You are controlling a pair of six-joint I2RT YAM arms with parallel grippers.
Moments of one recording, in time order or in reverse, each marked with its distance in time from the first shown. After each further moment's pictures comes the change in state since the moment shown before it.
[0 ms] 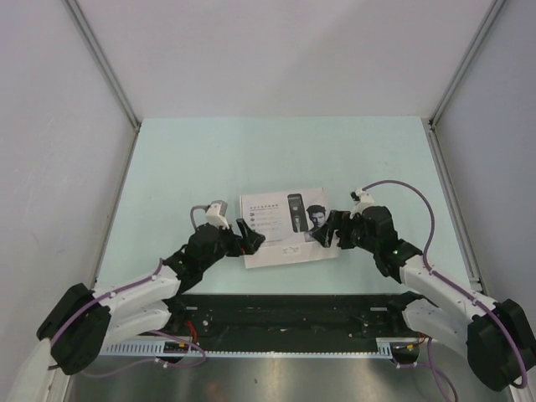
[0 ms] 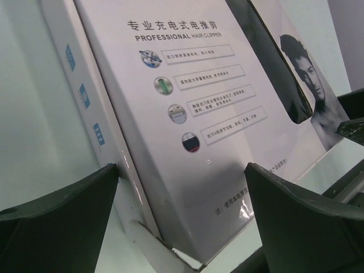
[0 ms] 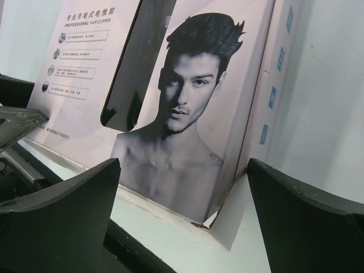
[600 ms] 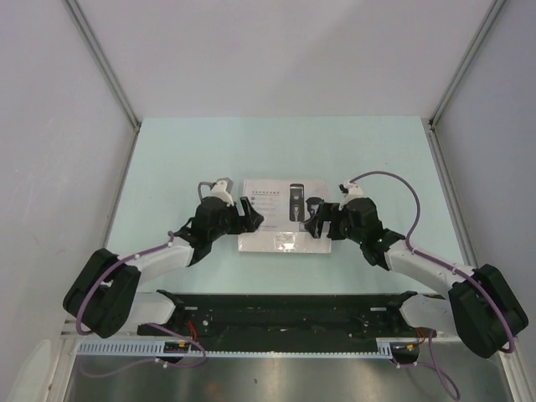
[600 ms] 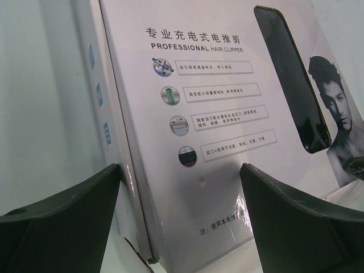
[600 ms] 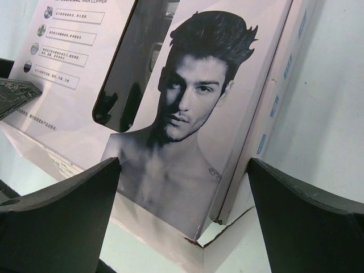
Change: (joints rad) left arm 0.163 0.336 0.238 0.002 0.145 0.120; right arm 0.056 0.242 0.077 0.147 0.094 -0.004
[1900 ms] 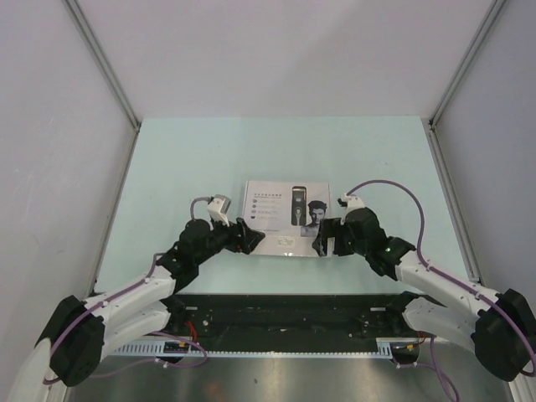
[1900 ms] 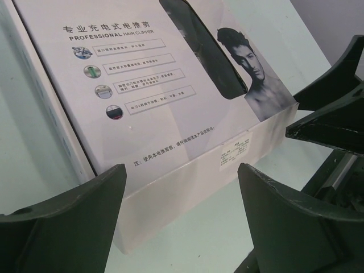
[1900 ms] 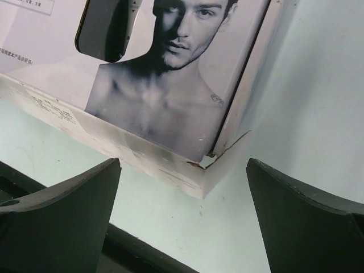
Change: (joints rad) left arm -0.080 -0.355 -0.178 0.019 0.091 0.116; right arm 0.097 -0.191 0.017 -0.368 0.117 -0.057
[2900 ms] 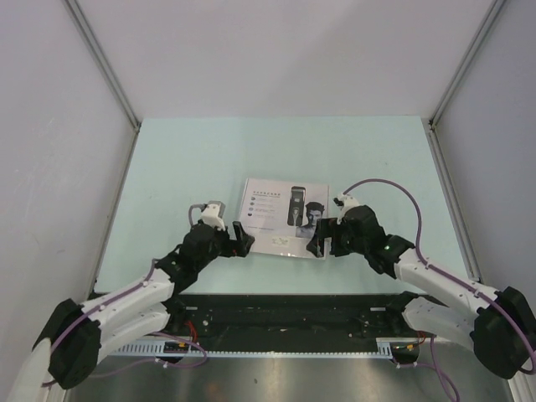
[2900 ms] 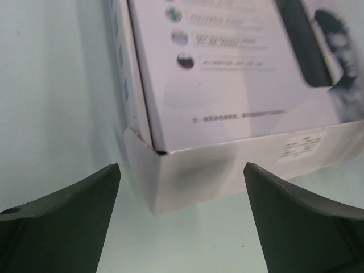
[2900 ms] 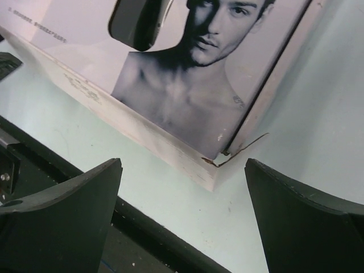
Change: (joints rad) left arm -0.027 -0.093 -0.018 -0.187 -0.247 -0.019; right arm 0.000 0.025 0.022 0.021 -0.146 0.035
